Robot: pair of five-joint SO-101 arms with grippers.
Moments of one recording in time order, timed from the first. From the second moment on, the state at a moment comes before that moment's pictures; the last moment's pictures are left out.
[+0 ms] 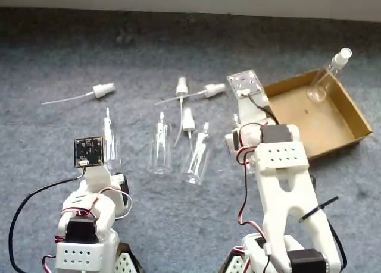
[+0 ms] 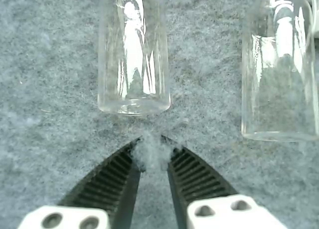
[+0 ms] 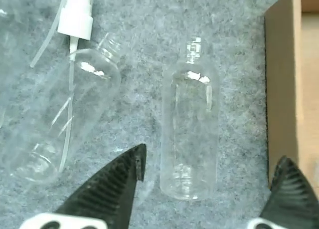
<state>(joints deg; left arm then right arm) -4.1 -104.2 95.9 68.4 14.6 -10.6 -25.9 38.1 61.5 14.4</state>
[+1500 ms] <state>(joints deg) -4.1 -104.2 95.9 68.4 14.6 -10.6 21.1 5.2 65.0 14.4</state>
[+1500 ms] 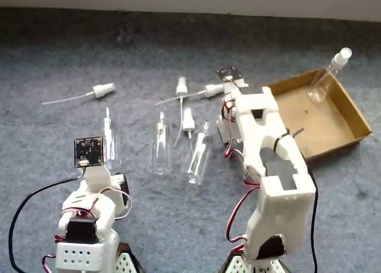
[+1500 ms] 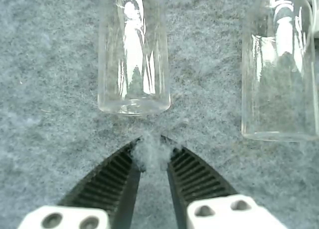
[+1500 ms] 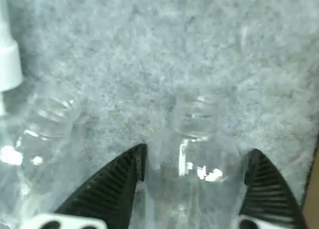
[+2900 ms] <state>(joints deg) -4.1 -104.2 95.9 68.4 -11.6 -10.6 -42.6 36.1 66.3 10.4</state>
